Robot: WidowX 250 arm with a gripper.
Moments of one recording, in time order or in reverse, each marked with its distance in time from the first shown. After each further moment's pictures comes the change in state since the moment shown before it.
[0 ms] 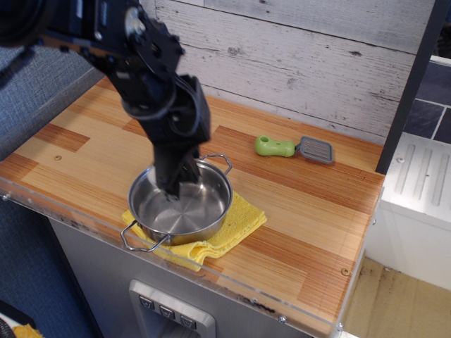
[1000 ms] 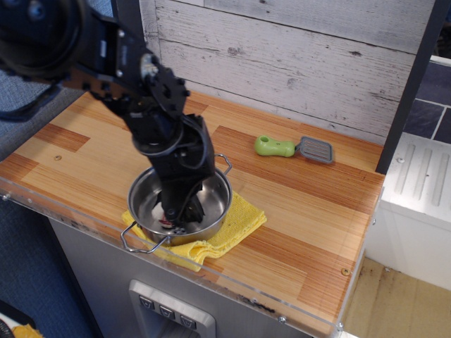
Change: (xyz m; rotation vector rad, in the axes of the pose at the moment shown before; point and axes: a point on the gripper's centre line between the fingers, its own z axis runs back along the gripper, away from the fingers) arm -0.007 -0.019 -0.031 -0.094 0.028 0.050
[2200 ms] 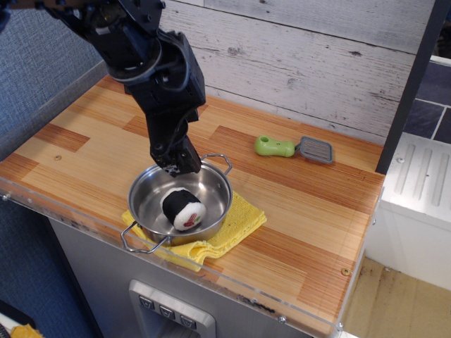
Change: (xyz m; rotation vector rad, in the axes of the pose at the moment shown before) arm 0.008 0.027 0.062 0.075 -0.091 0.043
